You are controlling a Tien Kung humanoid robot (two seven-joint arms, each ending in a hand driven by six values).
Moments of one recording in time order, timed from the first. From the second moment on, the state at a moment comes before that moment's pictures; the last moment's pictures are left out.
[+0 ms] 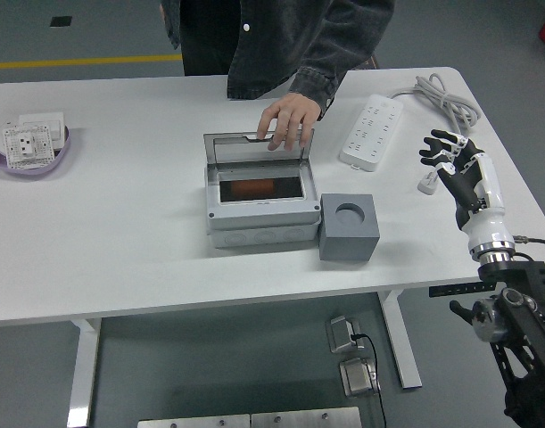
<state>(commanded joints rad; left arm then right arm) 0.01 0.09 -1.52 -0.18 1.45 0.03 0.28 0.06 -0.15 1.42 1.39 -1.13 -0.16 0.28</state>
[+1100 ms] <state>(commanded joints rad) 0.00 0.09 -1.52 -0.18 1.45 0.03 0.28 0.06 -0.15 1.47 1.41 -1.16 -0.17 0.28</state>
